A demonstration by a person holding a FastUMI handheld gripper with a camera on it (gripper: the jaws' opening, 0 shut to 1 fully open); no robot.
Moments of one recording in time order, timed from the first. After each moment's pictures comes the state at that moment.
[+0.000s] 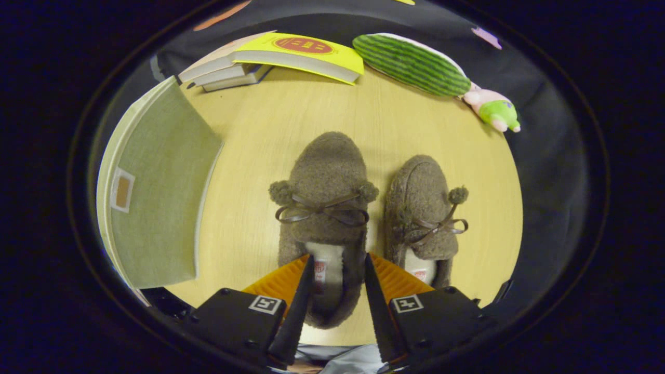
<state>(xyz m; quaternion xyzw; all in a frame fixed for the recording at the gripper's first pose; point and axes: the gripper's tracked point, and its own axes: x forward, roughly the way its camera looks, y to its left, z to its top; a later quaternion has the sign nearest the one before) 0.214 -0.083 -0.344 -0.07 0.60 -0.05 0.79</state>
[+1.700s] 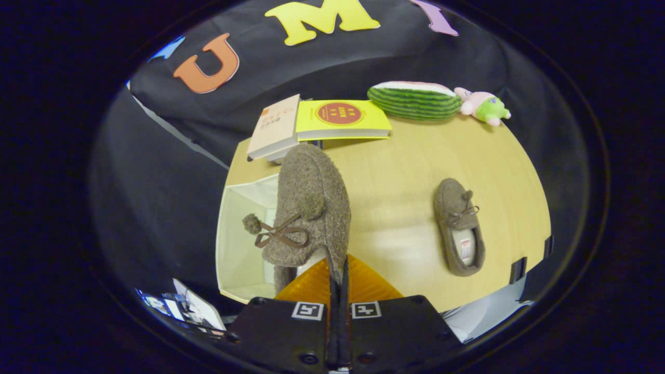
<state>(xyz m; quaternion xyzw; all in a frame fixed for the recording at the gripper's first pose) 0.202 0.075 -0.171 0.15 0.51 0.02 0.85</state>
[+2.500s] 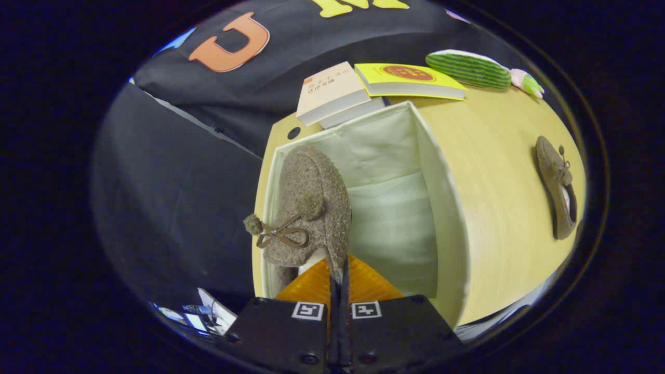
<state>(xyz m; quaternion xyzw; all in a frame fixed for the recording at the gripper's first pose) 0.224 0.256 -0.284 0.20 0.52 0.06 0.83</state>
